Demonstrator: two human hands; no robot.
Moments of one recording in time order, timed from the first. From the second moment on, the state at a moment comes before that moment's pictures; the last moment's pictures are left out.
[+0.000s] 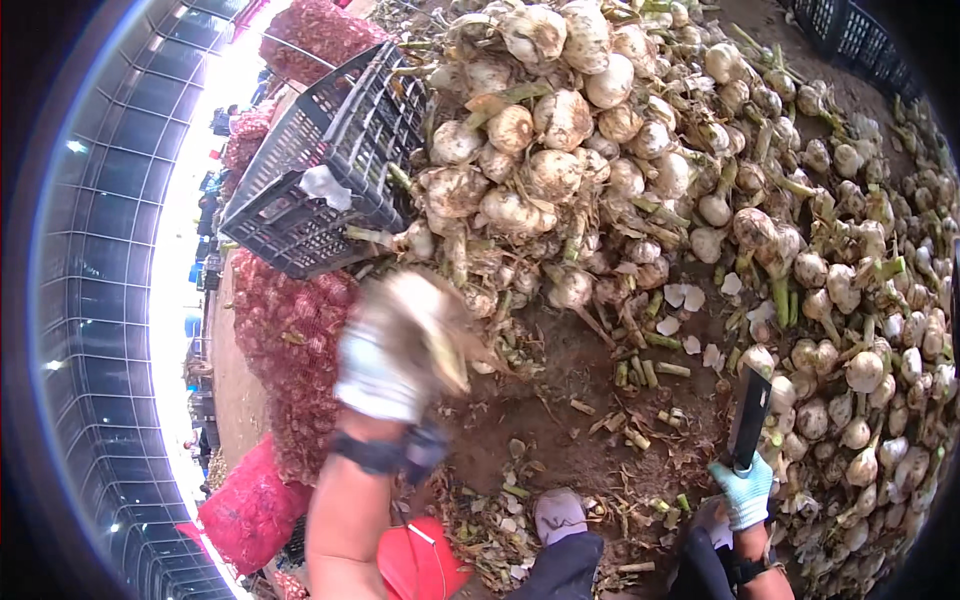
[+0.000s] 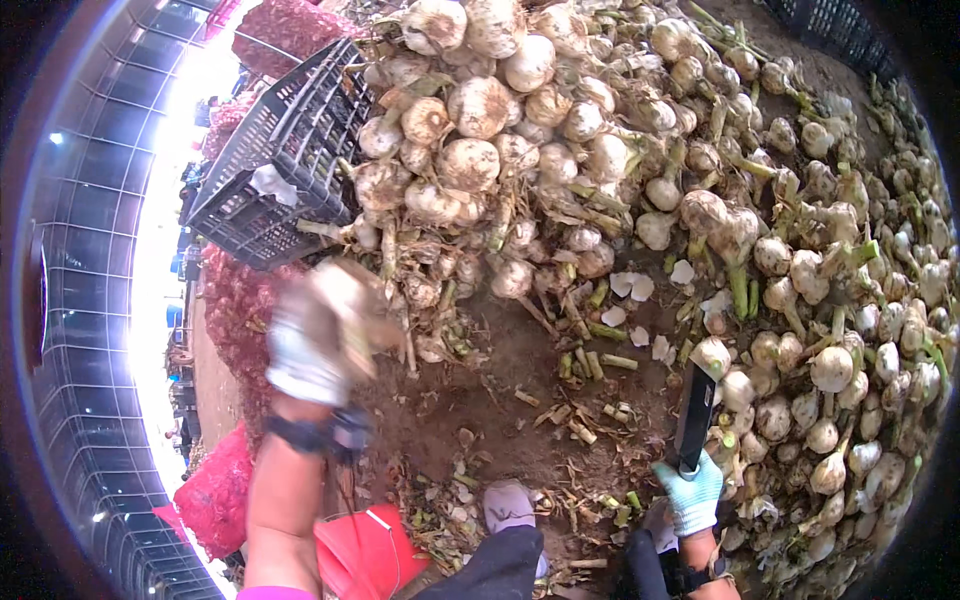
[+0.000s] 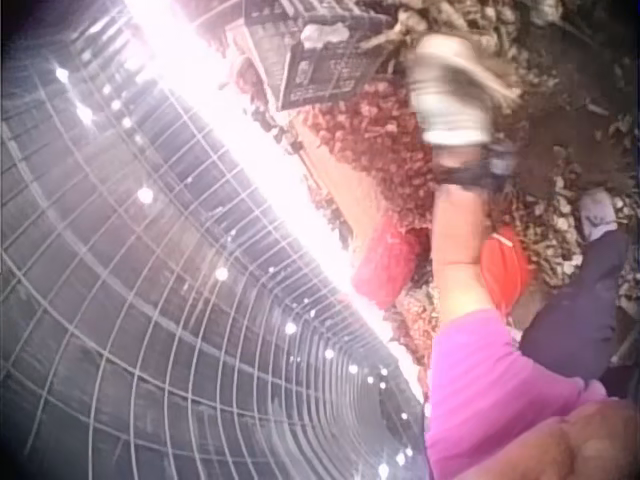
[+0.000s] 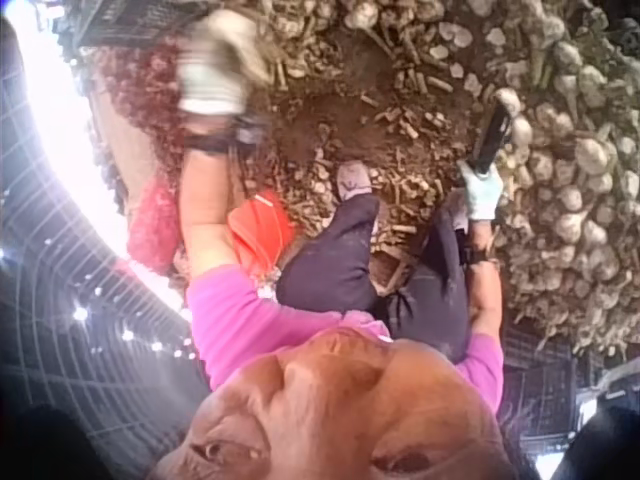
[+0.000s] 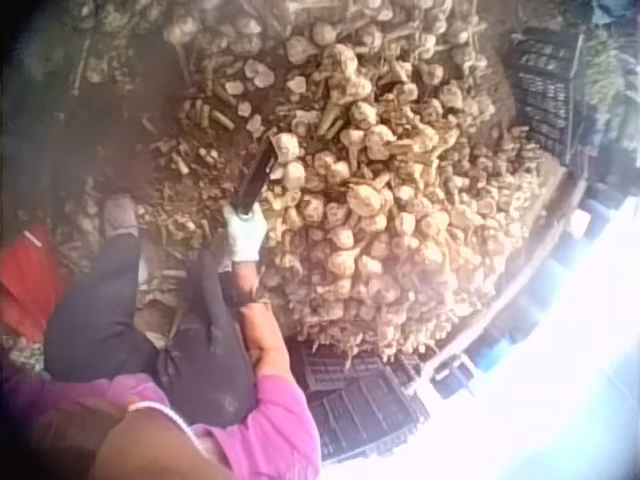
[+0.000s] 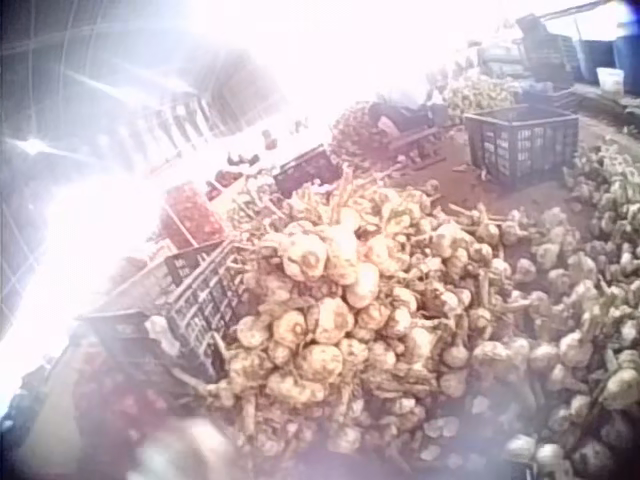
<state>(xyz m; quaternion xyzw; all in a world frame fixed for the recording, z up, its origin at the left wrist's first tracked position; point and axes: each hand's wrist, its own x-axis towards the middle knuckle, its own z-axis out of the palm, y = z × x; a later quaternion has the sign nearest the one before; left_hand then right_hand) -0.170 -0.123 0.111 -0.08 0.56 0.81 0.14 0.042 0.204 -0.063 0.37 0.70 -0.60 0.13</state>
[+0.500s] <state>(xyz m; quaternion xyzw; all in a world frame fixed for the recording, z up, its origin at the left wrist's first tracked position) -0.172 0.025 -0.070 -0.35 0.89 0.22 0.19 0.052 0.202 -0.047 0.37 0.67 -0.62 0.16</state>
